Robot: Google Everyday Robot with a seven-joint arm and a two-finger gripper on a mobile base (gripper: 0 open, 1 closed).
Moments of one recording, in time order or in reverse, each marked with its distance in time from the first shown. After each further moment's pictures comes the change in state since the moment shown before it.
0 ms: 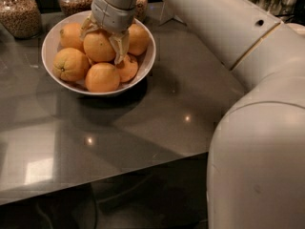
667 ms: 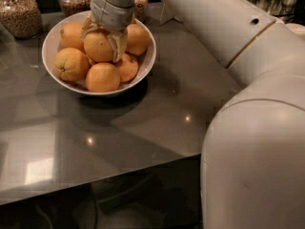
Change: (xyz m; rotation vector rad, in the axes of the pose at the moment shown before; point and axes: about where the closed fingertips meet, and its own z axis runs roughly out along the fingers) arm 0.004 -0.002 -0.002 -0.012 0.009 0.023
